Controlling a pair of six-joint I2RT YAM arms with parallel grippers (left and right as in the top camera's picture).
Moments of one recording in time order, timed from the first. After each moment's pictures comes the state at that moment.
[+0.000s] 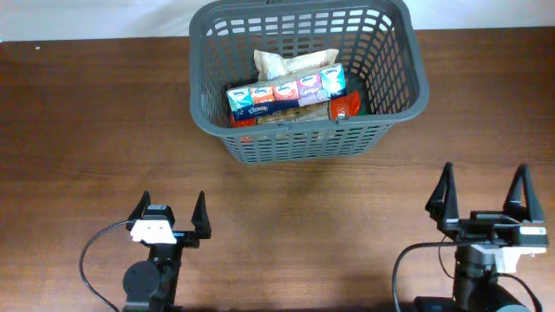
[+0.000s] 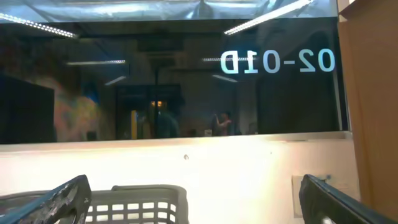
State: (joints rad) left arm -0.07 0.01 0.01 -0.08 -0.01 -0.11; right arm -0.07 0.12 0.27 0.38 -0.02 0.05
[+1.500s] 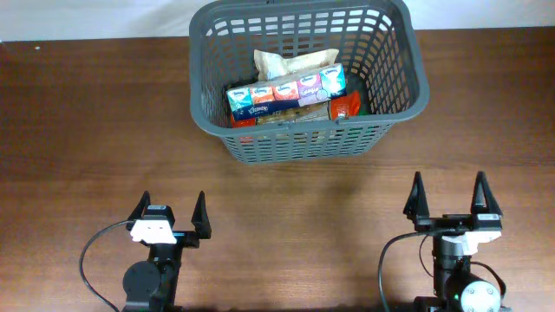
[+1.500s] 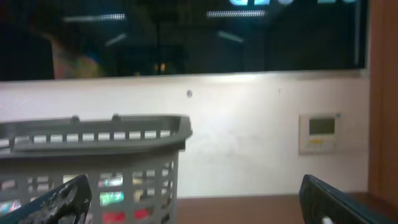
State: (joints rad) left arm -0.07 0.01 0.01 -0.08 -0.01 -0.11; right arm -0.06 0.02 0.01 0.36 -0.04 0.05
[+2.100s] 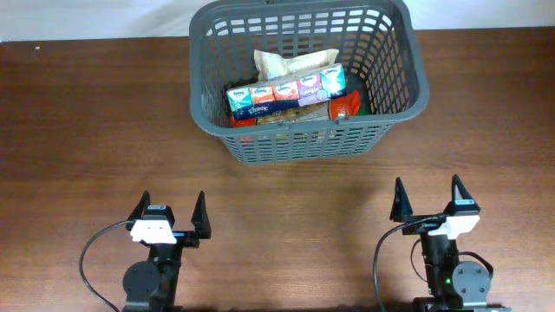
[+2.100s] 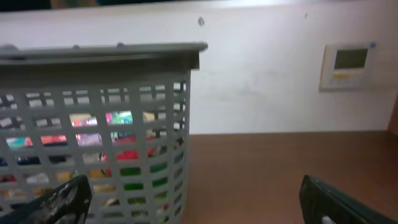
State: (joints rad) left arm -0.07 0.01 0.01 -0.08 -0.01 -0.11; right arm -0.01 0.02 0.01 0.11 -0.04 0.05
